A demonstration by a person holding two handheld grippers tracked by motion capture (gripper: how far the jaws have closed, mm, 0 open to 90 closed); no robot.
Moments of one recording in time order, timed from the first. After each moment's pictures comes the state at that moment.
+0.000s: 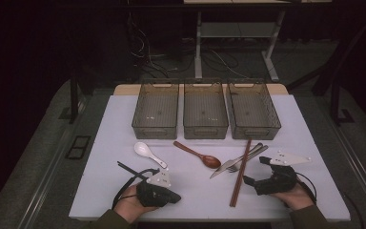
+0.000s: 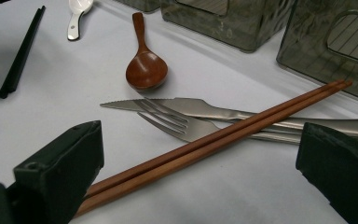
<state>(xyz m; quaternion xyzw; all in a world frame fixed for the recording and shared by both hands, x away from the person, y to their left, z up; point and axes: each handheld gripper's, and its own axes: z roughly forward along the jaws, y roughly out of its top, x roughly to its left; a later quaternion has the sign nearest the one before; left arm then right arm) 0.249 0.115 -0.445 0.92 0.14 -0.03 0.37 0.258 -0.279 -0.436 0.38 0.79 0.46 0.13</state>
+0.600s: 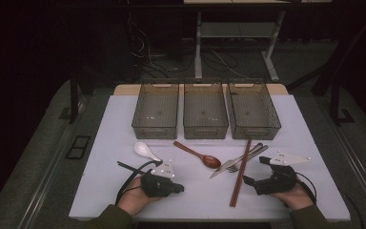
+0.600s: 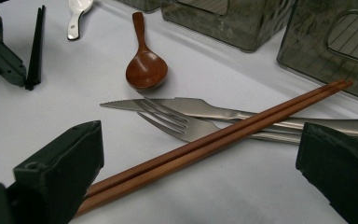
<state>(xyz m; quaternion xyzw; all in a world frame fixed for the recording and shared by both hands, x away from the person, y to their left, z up) 0.270 0.107 -0.443 0.92 0.15 -0.01 0.37 0.258 -0.279 -0.437 0.38 0.79 0.46 0.13</state>
